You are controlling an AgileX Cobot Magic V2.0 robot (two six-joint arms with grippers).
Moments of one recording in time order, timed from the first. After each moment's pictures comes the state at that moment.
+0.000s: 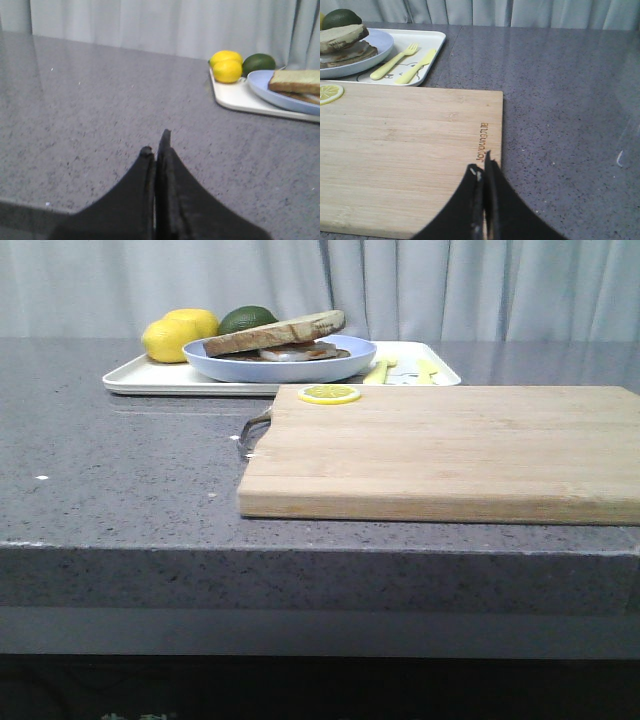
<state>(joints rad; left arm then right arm) 0.05 -0.01 -0.17 0.04 0.35 -0.12 -0.01 0.32 -0.34 0.12 0.33 -0.08</state>
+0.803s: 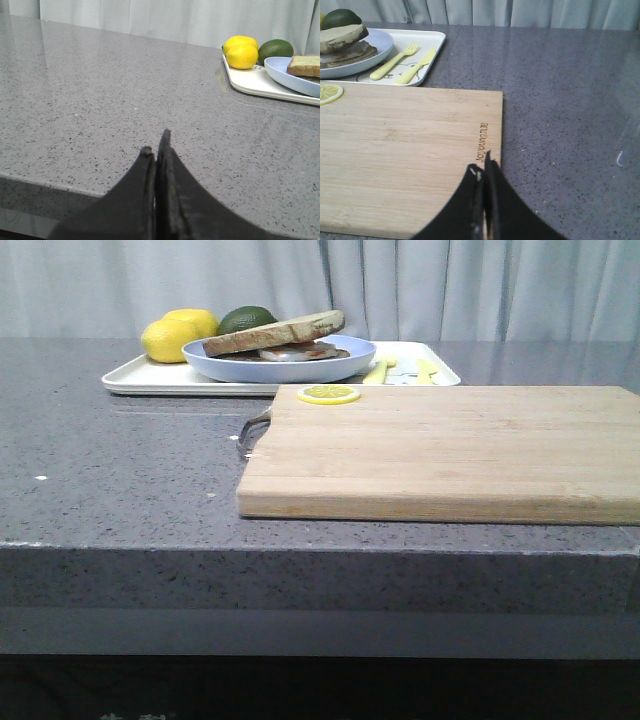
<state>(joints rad) 0.07 -0.01 0.00 0.03 0.17 -0.12 -0.01 0.32 -0.34 0.12 0.33 -0.08</state>
